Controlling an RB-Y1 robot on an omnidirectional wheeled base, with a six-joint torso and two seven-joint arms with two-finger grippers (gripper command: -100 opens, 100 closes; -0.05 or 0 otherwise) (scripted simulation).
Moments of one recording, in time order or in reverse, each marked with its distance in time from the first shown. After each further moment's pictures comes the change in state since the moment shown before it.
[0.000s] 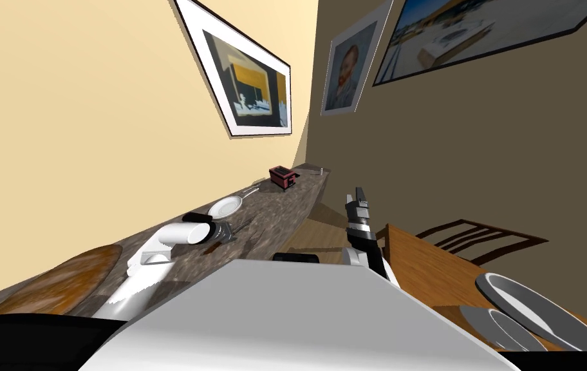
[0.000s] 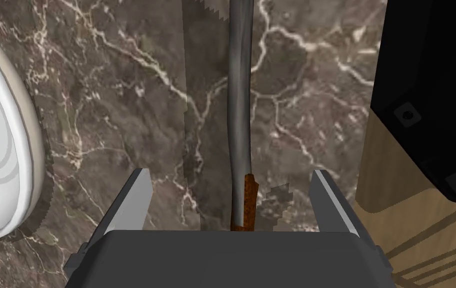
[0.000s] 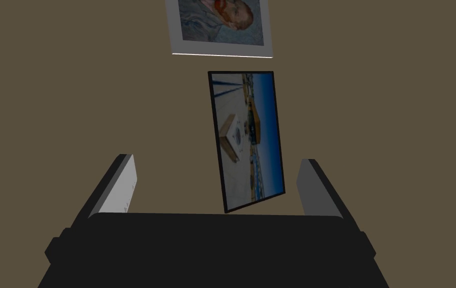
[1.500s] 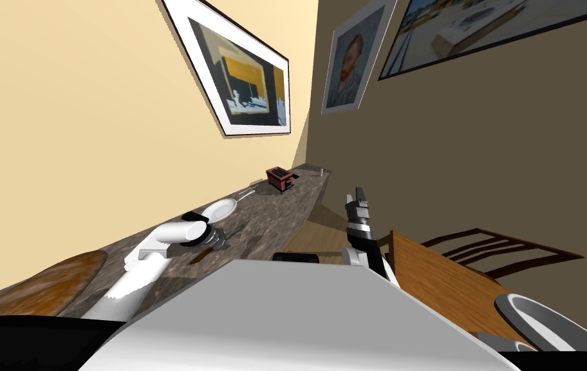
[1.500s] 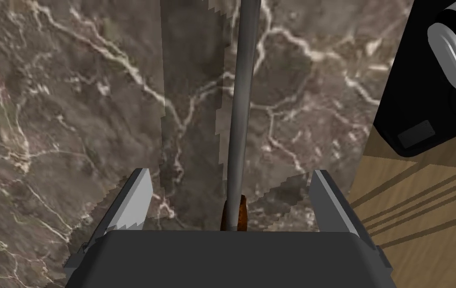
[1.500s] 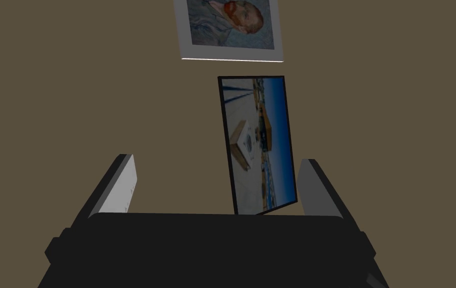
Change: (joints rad) left arm -0.026 0.048 0.021 0.125 0.041 0.126 0.011; right arm 0.000 0.000 0.000 0.000 0.000 0.000 0.000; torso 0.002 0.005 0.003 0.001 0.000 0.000
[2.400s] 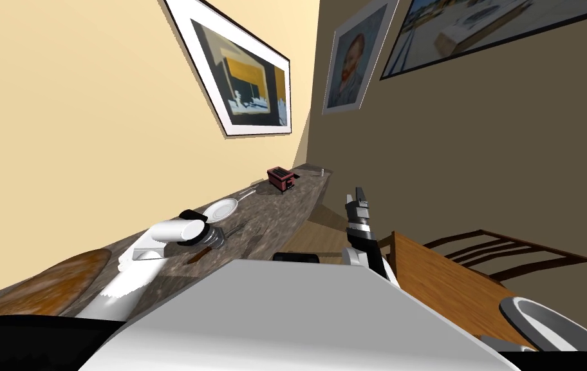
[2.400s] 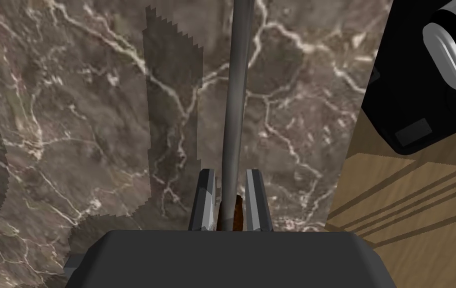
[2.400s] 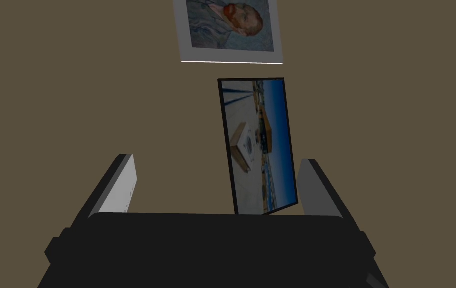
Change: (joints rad) left arm 0.006 0.018 0.016 -0.056 0.024 0.044 0.029; right arm 0.000 0.000 0.000 0.000 0.000 0.000 0.000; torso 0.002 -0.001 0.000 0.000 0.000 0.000
